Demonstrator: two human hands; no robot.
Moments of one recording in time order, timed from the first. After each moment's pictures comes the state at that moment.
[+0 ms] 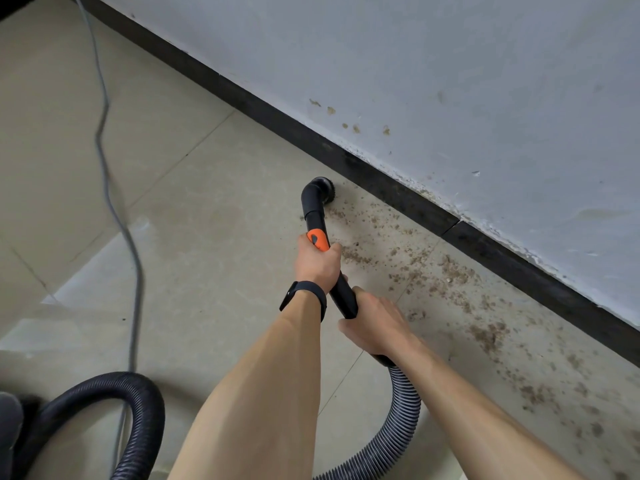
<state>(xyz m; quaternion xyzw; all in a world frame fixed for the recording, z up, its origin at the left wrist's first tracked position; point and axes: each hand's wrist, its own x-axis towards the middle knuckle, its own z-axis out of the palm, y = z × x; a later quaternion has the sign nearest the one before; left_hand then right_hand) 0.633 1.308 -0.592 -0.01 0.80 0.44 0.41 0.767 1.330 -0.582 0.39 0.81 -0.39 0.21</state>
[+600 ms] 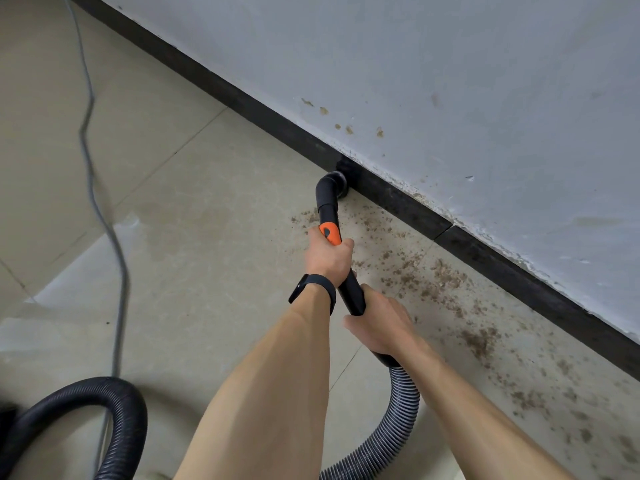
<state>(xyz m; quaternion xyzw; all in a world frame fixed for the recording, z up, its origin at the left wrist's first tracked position) 0.640 1.340 -0.602 0.01 0.80 0.42 0.42 0.778 1.349 -0.586 0.43 0.78 -0.41 0.19</state>
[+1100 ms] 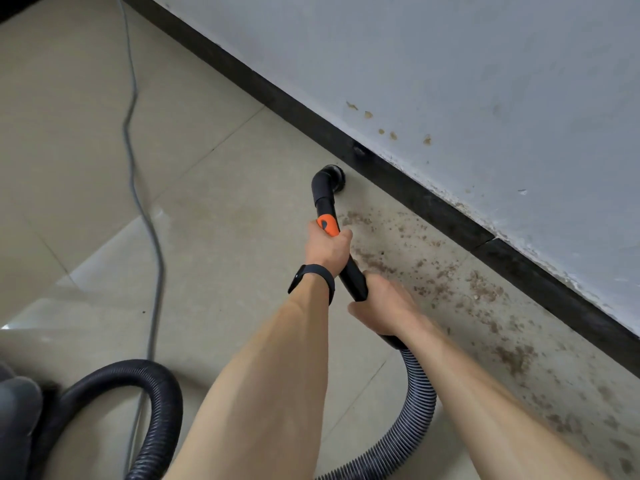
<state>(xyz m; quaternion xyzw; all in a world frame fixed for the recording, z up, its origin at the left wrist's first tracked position) 0.584 1.314 -0.598 -0.02 0.79 0.46 0.41 0.718 1.345 -0.576 0.38 0.82 -0.36 0.22</state>
